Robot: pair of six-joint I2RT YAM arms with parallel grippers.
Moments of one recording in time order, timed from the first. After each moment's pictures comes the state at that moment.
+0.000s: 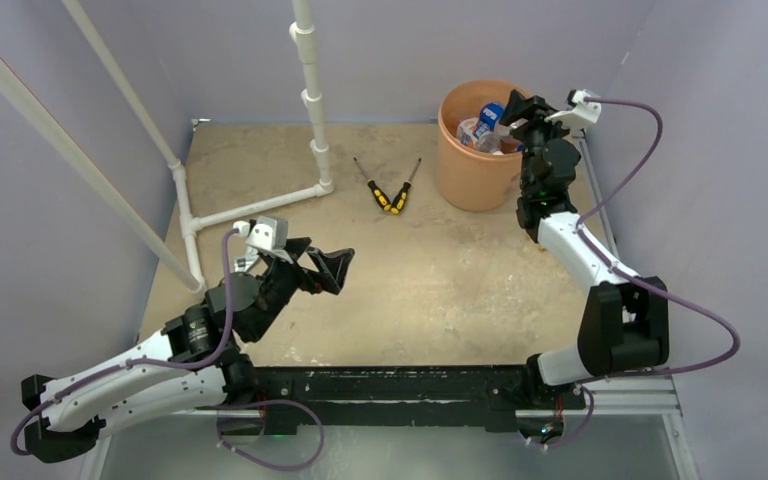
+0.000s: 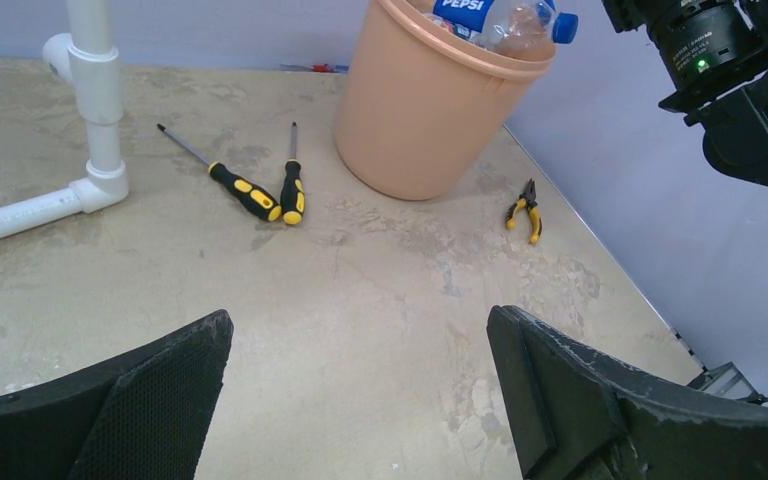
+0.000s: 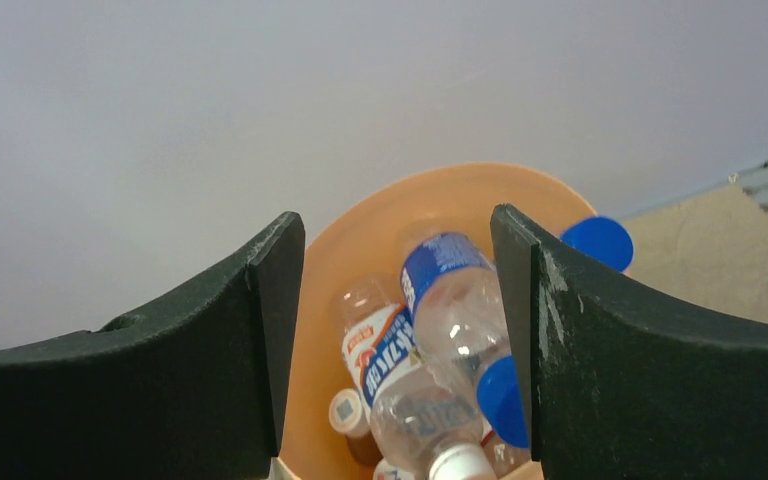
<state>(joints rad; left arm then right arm) -1.11 0.59 0.69 -0.13 -0.62 -0.39 0.15 1.46 1.02 0.78 0.32 0.34</state>
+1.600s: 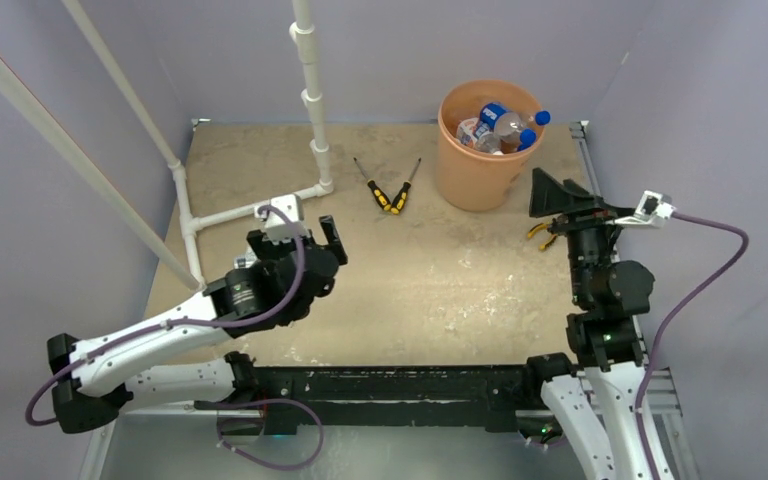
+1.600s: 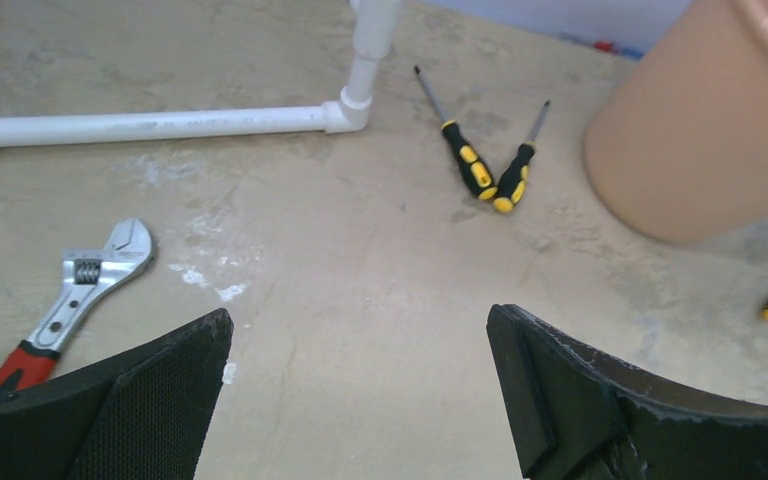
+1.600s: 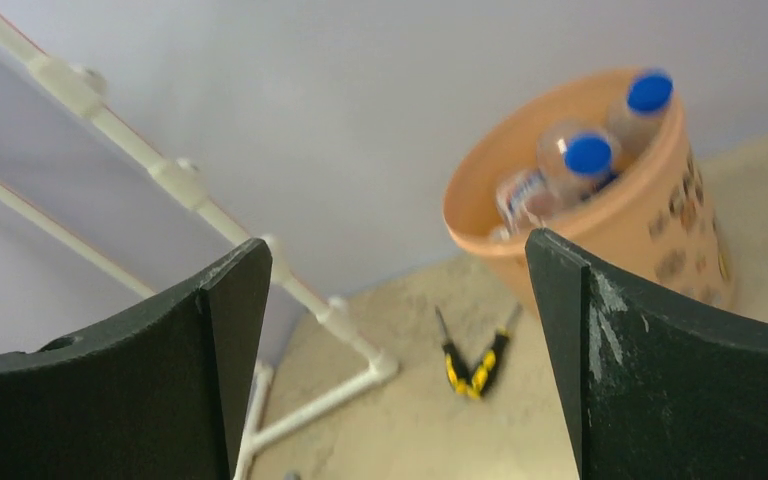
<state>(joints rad) -1.11 0.91 0.96 -0.62 -1.08 -0.79 0.15 0.51 0.74 0.19 0.14 0.65</state>
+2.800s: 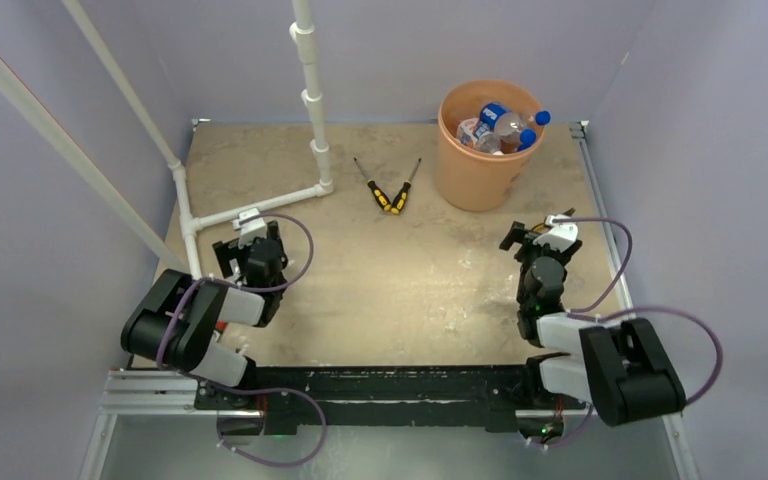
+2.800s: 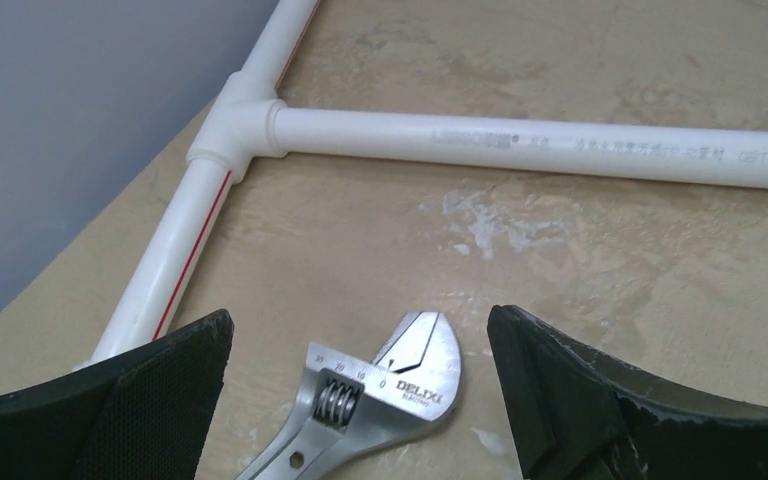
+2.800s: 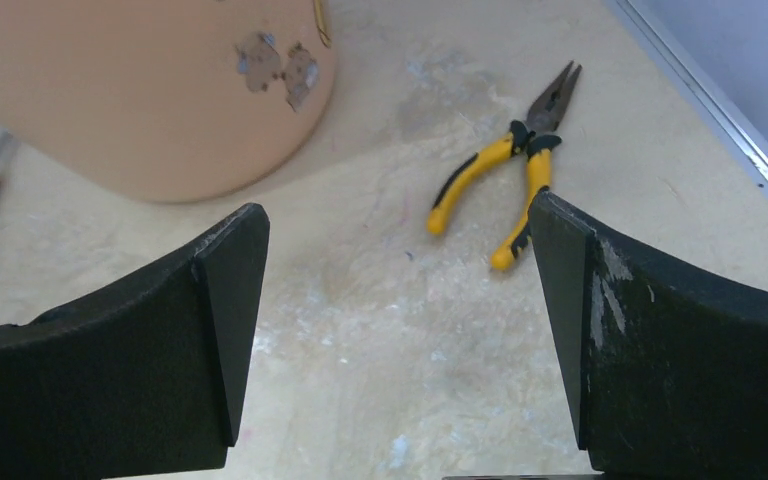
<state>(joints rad) -0.31 1.46 0.25 0.89 -0.91 -0.09 0.17 1.16 0.14 1.03 0.47 0.14</state>
